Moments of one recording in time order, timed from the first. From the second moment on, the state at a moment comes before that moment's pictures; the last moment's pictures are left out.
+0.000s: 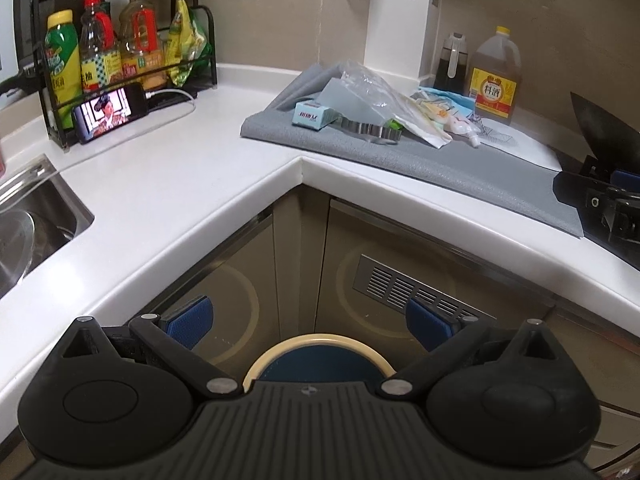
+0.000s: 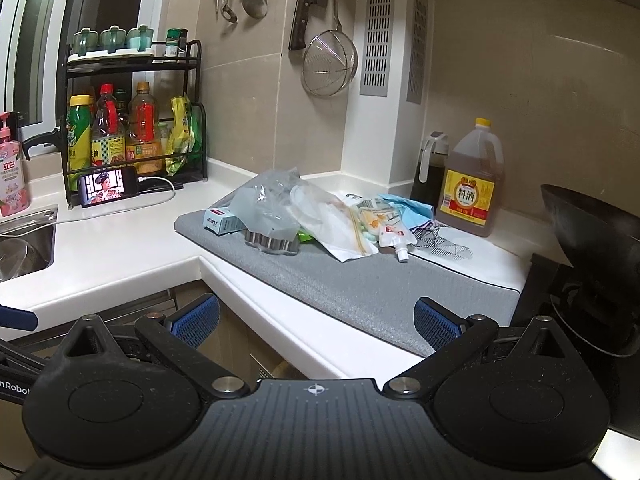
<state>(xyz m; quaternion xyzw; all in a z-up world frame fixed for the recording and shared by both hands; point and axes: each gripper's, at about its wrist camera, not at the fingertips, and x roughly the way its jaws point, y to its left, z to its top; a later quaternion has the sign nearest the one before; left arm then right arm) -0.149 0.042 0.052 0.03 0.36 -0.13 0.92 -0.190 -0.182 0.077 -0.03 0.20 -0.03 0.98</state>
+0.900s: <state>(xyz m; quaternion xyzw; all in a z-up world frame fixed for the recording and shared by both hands) -0.146 0.040 0.050 0.04 0.36 -0.11 0.92 -0.182 -0.184 0.066 -0.03 0.21 -0.03 0.98</state>
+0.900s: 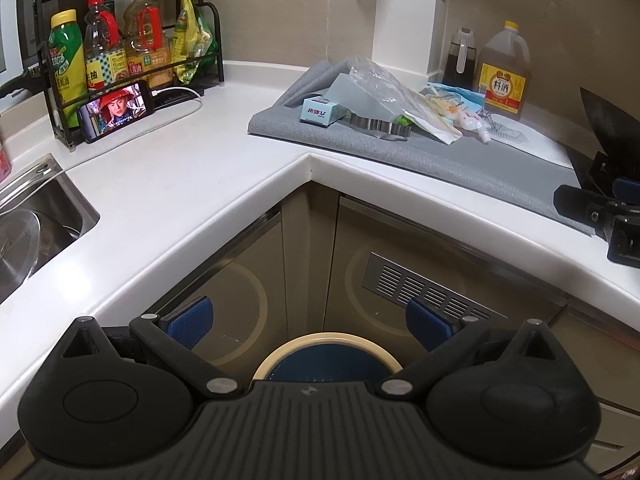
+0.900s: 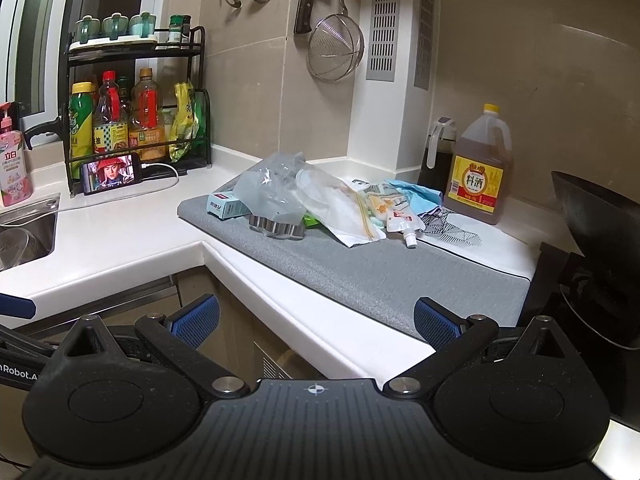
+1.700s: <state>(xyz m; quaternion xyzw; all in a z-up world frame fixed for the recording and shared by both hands) -0.128 0.045 0.039 0.05 0.38 -0.07 0.92 -0.163 -0.198 0.051 0.00 0.23 -0.03 0.97</state>
